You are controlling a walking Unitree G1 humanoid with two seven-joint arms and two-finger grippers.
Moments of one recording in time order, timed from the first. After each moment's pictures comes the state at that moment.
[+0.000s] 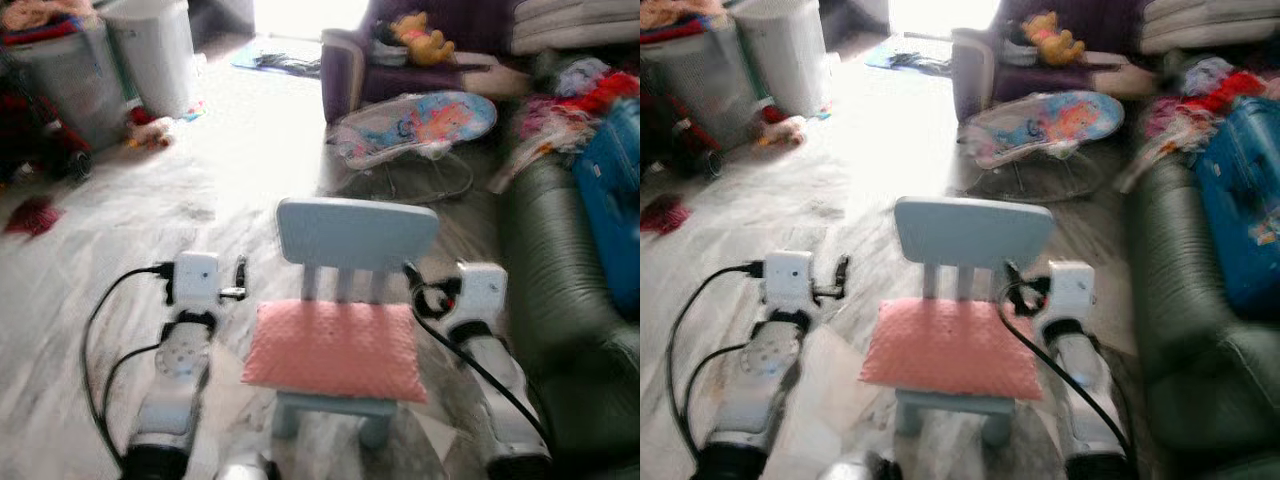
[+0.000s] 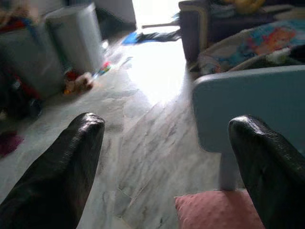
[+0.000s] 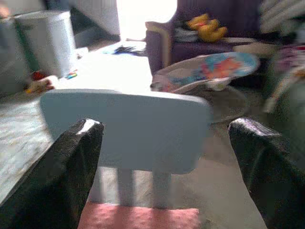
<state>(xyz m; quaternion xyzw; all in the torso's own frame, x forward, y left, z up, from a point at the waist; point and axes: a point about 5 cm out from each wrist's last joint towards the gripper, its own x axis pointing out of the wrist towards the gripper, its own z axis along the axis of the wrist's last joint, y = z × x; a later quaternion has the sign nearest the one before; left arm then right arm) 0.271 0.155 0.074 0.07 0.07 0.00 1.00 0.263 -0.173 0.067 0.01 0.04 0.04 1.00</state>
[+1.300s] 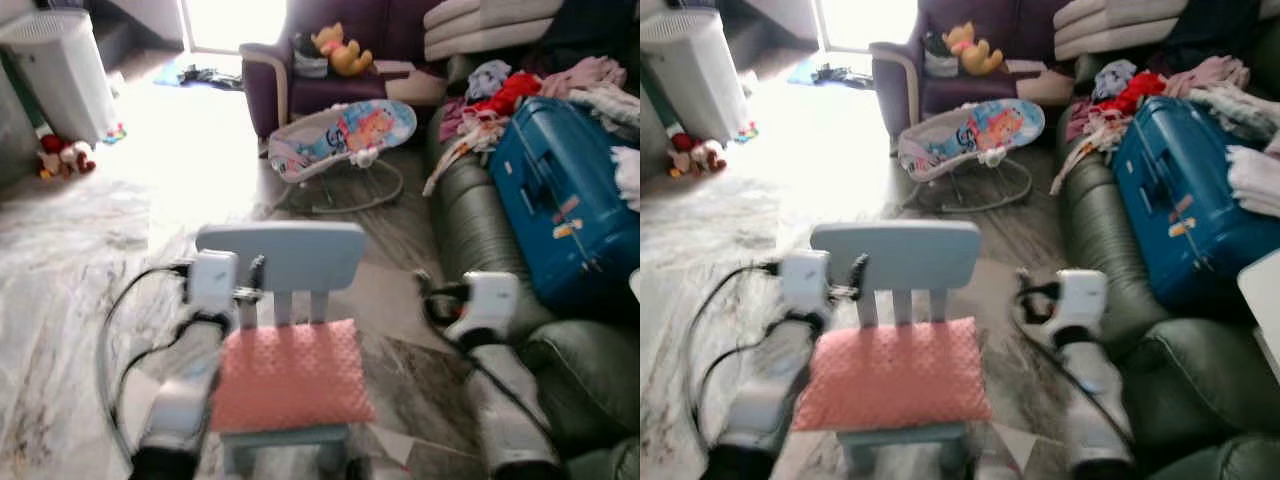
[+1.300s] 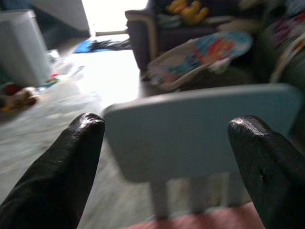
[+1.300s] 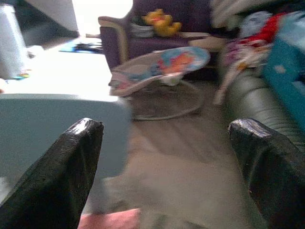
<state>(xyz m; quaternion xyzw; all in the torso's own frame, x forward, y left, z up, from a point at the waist) 0.265 0.146 0.068 0.05 0.08 -0.02 1.00 0.258 -0.177 0.058 0.01 0.06 0.03 1.00</state>
